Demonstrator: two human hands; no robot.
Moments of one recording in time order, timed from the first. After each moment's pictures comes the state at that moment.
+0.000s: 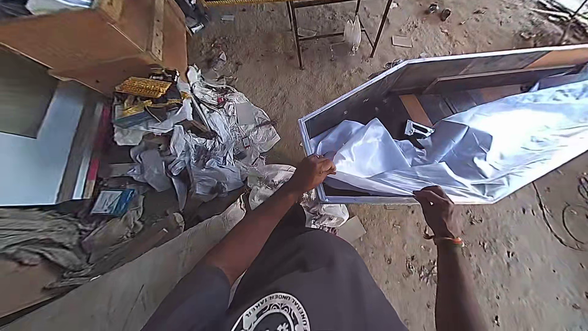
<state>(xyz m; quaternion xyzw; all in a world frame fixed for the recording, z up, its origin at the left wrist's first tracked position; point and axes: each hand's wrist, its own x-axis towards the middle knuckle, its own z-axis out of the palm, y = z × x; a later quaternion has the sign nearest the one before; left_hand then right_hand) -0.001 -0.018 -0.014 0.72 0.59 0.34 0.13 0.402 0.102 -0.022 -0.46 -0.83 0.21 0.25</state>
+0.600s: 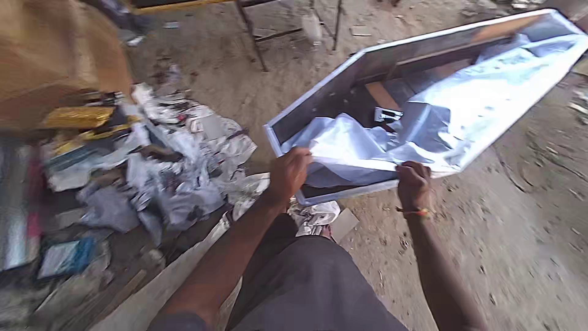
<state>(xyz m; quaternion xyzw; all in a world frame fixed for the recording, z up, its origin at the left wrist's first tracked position) 0.025 -0.009 0.026 0.68 0.58 0.43 -0.07 0.371 0.089 0.000 -0.50 -0.78 0.05 0.37</state>
